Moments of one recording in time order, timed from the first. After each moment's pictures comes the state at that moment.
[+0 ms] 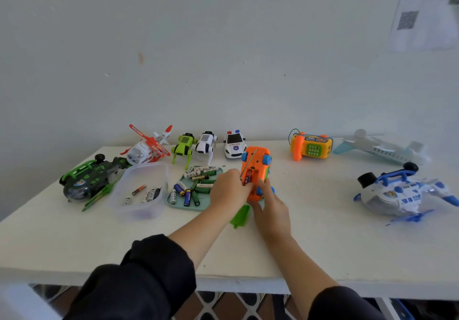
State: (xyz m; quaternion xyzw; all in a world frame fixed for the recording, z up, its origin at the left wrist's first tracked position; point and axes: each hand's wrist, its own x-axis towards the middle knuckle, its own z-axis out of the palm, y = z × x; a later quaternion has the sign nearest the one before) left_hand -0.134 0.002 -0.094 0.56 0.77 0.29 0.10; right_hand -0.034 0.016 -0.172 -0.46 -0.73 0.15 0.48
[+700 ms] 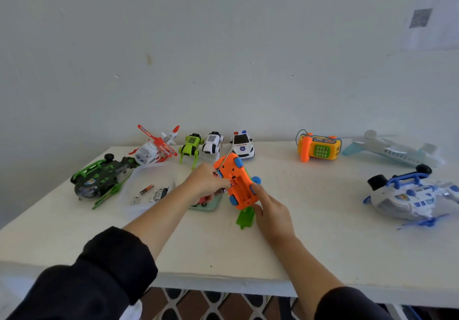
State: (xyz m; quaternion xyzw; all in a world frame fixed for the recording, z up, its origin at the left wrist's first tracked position) left_hand -0.200 -0.011 -0.062 0.52 0.75 0.31 0.27; right_hand -0.039 0.025 -0.180 -0.37 -0.80 -0.01 0.47
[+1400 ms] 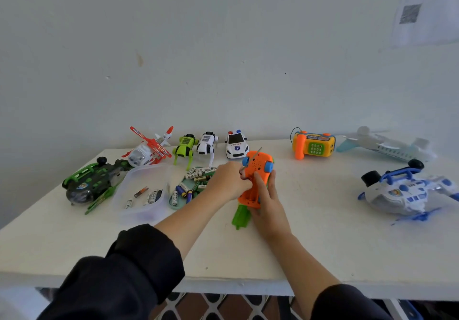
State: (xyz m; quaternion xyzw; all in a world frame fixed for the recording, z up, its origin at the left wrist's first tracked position) left_hand -0.149 0.010 -0.071 0.63 0.72 0.26 0.14; right_hand -0.036 0.024 -0.169 -0.41 -0.76 0.22 0.45
